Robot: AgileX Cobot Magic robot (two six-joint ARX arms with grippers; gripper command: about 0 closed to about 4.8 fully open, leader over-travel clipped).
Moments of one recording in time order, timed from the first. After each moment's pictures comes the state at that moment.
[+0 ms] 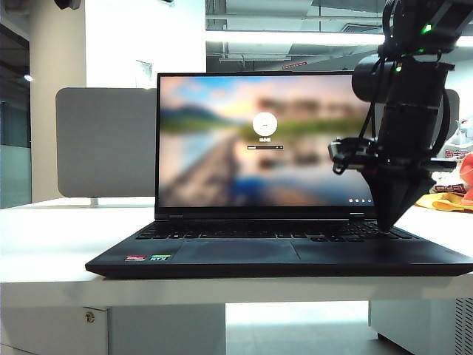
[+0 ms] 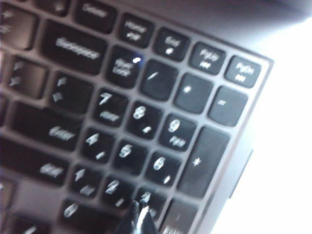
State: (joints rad) left arm -0.51 1.27 1.34 -0.91 0.60 0.03; right arm 0.28 1.85 1.35 -0.75 -0.05 -0.03
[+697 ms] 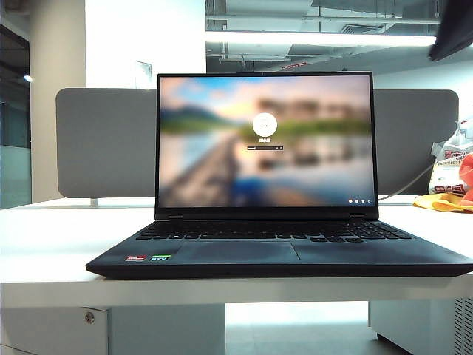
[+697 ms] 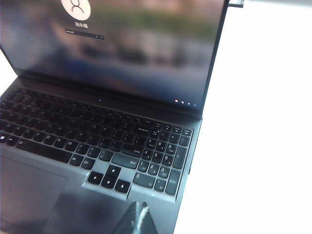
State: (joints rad) left arm -0.51 0.73 1.11 -0.64 0.01 0.05; right arm 0.28 0.90 0.87 -0.48 -0.05 0.07
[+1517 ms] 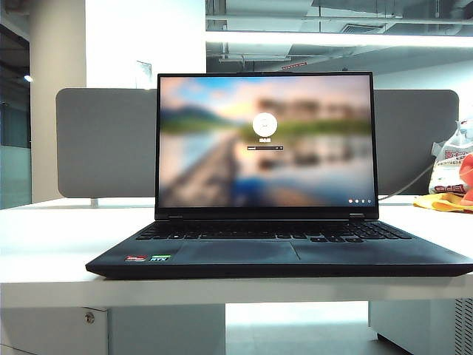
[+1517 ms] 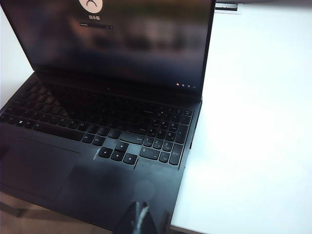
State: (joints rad) left arm -0.51 0.18 0.71 -0.63 -0.20 -0.06; right arm 0.28 0.58 0.72 -0.58 -0.05 0.10
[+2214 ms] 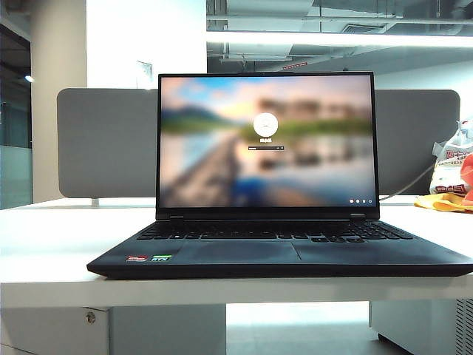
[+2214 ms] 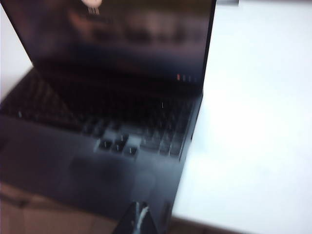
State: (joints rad) left arm -0.47 0.16 0.69 -0.63 -0.19 -0.06; right arm 0.28 0.58 0.72 -0.62 -0.05 0.10
